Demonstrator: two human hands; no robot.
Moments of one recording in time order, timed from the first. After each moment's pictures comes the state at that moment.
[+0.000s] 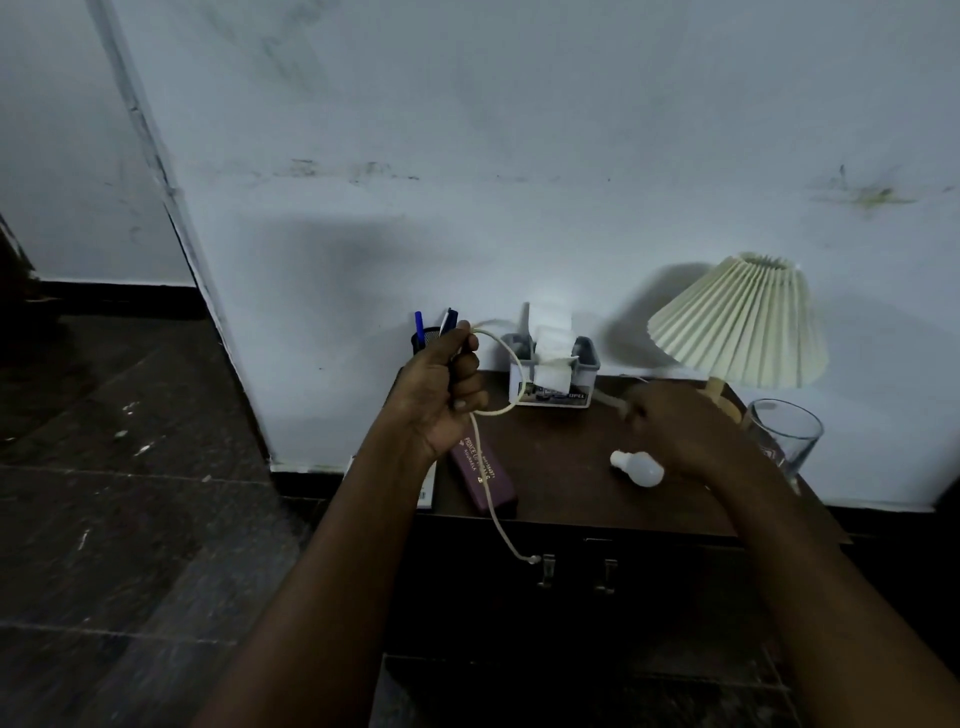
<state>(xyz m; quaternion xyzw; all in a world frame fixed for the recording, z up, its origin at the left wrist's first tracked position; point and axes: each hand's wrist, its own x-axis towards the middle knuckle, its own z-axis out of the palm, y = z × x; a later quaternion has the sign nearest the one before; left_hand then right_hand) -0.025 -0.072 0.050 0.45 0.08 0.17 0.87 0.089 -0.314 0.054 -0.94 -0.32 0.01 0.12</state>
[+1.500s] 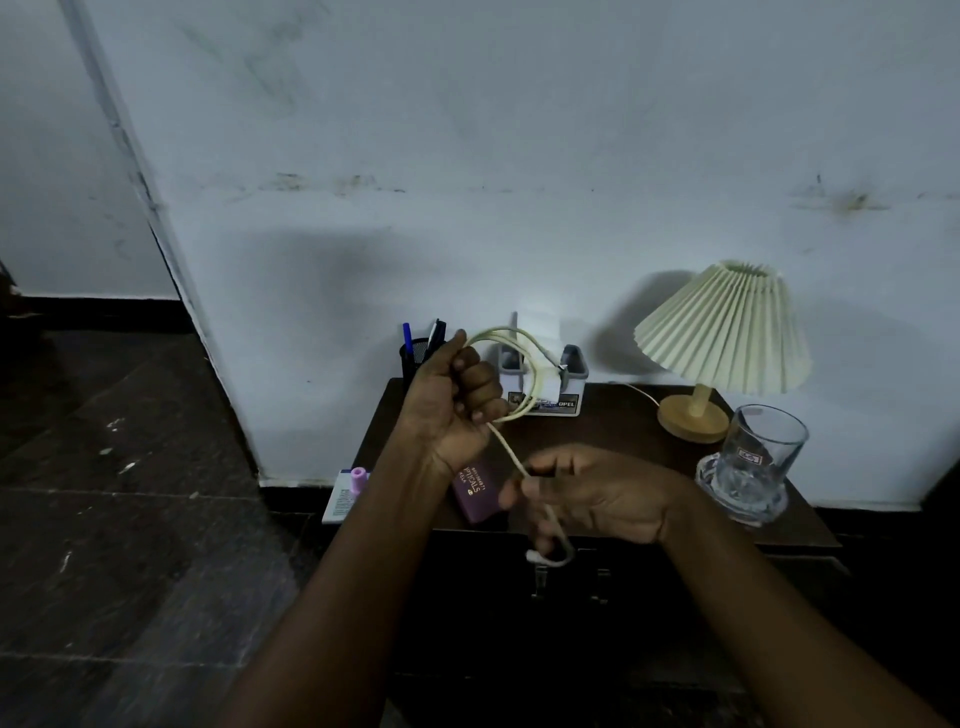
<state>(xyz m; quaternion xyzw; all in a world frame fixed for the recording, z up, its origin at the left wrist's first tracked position) -0.016 -0.095 0.054 0.30 0.02 0.09 0.95 0.050 -0.288 0.012 -0.56 -0.37 0.51 0.53</state>
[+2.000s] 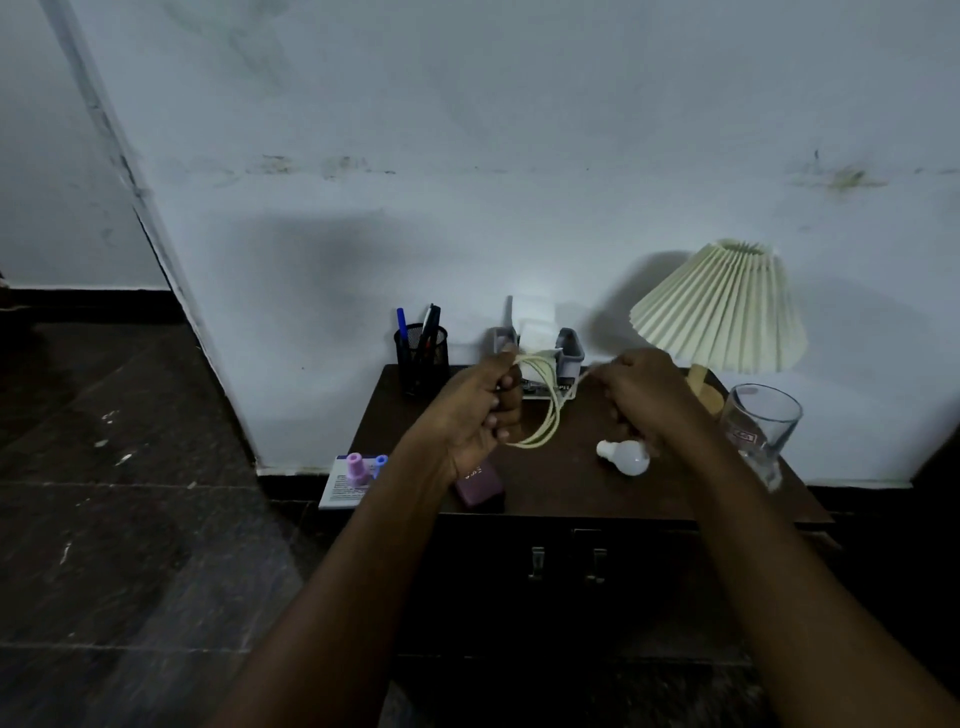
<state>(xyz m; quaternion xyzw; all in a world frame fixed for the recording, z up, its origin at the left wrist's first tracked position) -0.013 -0.114 0.035 0.55 0.09 0.05 0.83 0.079 -0.292 0.063 -0.84 -0.15 0.07 0.52</state>
